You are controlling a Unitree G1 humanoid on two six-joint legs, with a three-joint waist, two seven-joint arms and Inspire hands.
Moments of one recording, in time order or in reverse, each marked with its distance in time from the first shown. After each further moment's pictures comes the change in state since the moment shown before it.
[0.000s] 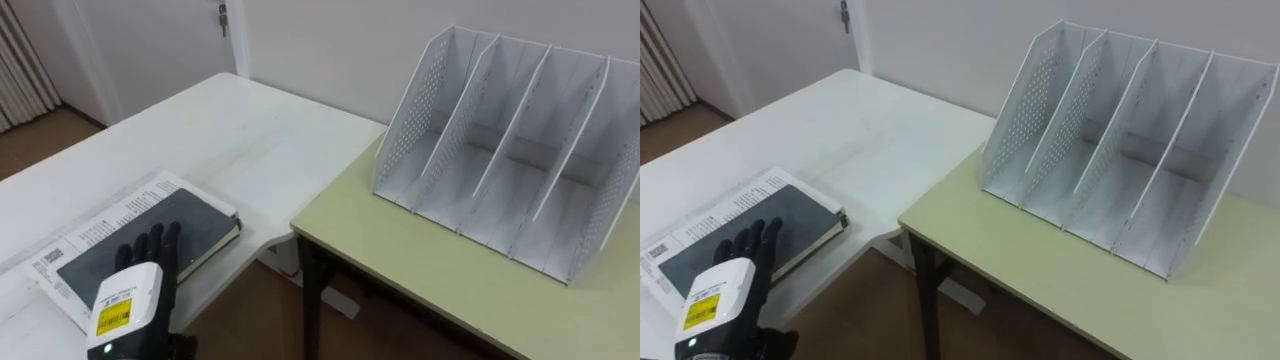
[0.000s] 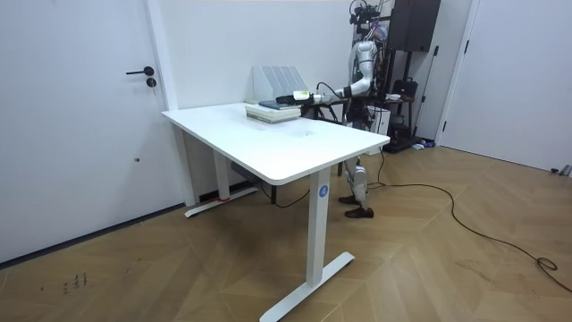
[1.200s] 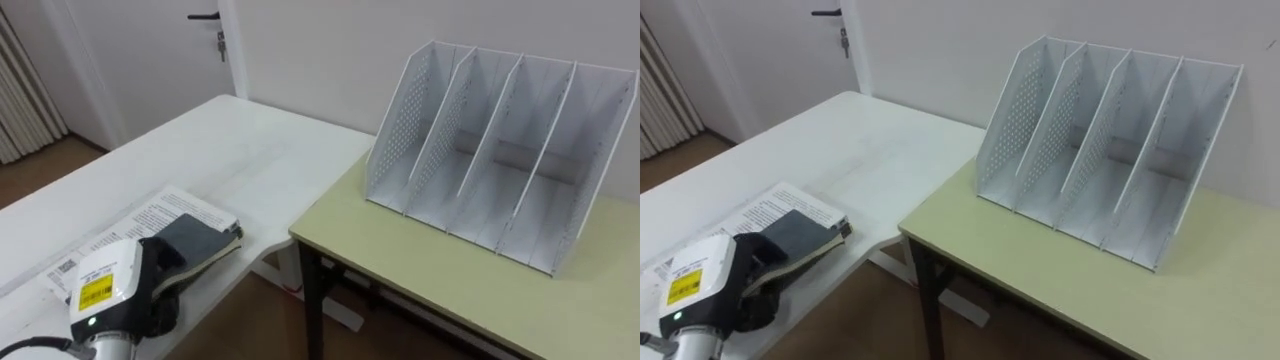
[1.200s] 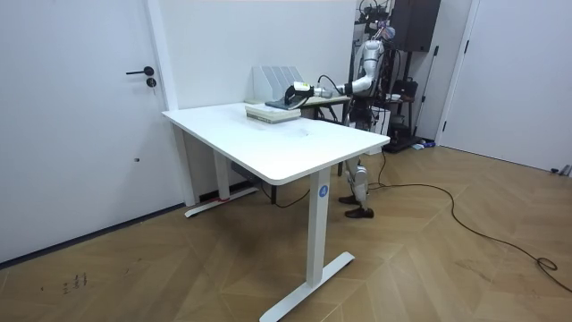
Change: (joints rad) left arm -0.098 0.007 0.064 0.077 -0.007 0.008 0.011; right arm -0.001 -0.008 -0.060 -0.009 0.000 0.033 -0.022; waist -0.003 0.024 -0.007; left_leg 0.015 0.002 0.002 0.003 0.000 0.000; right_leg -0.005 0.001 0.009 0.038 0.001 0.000
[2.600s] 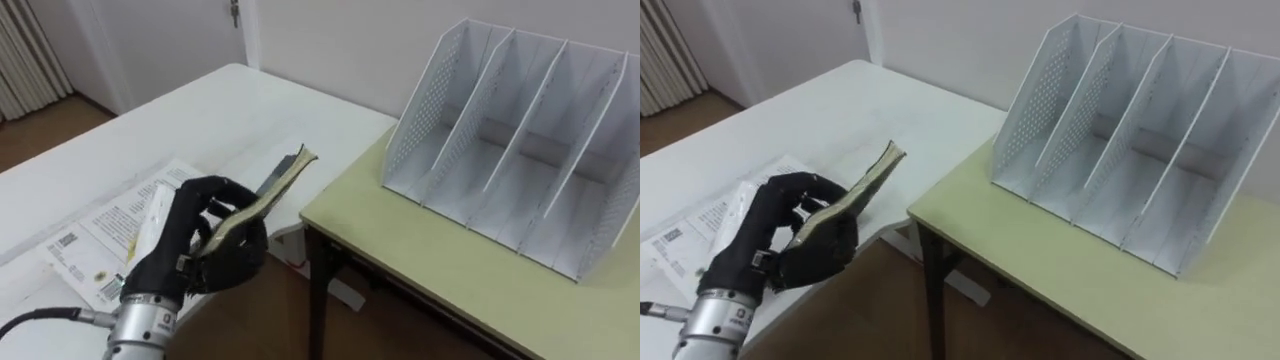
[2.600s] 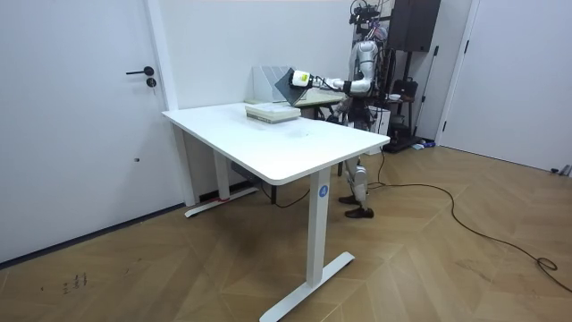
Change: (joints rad) left arm 0.034 -0.033 -0.040 -0.420 -0.631 -0.153 -0.205; right arm -0.044 0.011 0.085 -0.365 0.057 -0.180 0.112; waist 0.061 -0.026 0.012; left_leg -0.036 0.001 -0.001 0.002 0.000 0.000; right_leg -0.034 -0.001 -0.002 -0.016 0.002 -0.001
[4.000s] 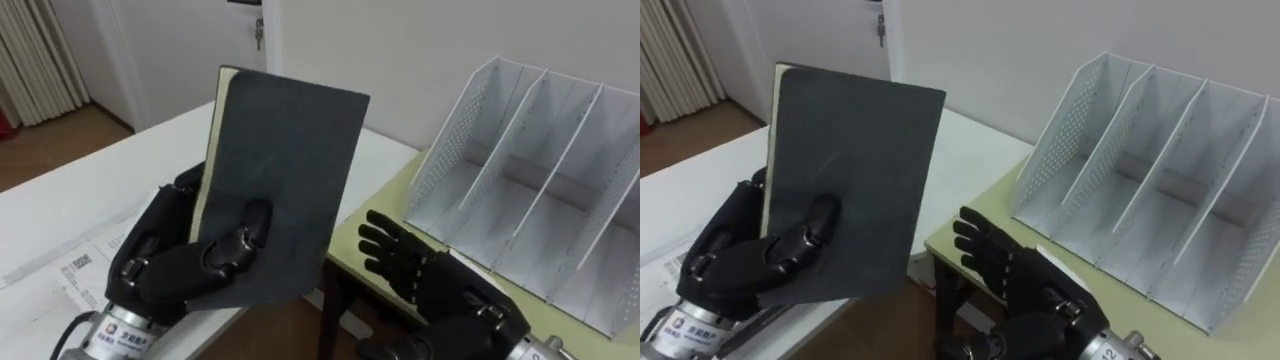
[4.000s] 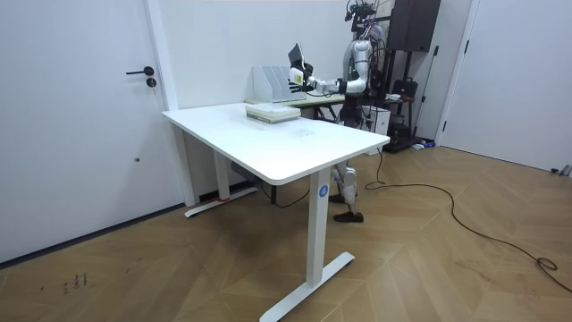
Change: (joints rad) left arm 0.038 0.024 0.124 0.096 -1.031 -0.057 -0.629; right arm 0.066 -0.072 -0.132 -0.941 0.755 0.033 0.630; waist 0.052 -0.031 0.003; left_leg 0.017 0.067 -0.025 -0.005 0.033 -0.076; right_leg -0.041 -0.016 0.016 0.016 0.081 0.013
